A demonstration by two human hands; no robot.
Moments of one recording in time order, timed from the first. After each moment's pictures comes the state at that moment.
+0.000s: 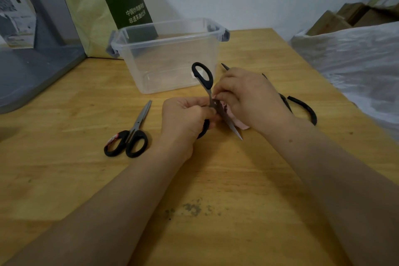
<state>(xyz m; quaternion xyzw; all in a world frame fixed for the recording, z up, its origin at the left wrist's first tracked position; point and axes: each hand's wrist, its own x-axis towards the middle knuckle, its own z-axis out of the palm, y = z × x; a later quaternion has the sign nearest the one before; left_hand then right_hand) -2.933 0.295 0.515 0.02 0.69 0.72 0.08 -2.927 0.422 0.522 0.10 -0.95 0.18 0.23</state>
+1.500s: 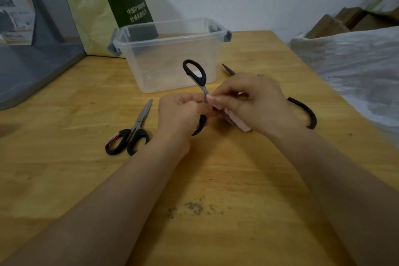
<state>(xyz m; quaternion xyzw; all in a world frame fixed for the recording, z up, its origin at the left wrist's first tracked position) -2.938 0.287 0.519 0.02 0.67 0.74 0.08 -2.917 0.423 0.516 0.07 -0.89 0.38 0.23</state>
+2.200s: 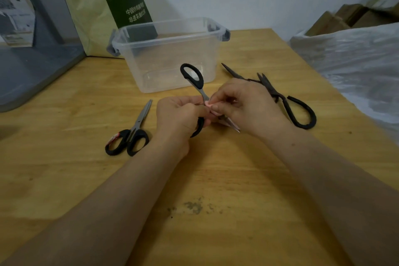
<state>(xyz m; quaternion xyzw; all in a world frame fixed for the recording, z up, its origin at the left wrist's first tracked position) -2.936 0.287 0.517 0.00 0.67 0.74 0.09 -2.922 0.417 0.512 0.06 -0.92 0.32 0.20</state>
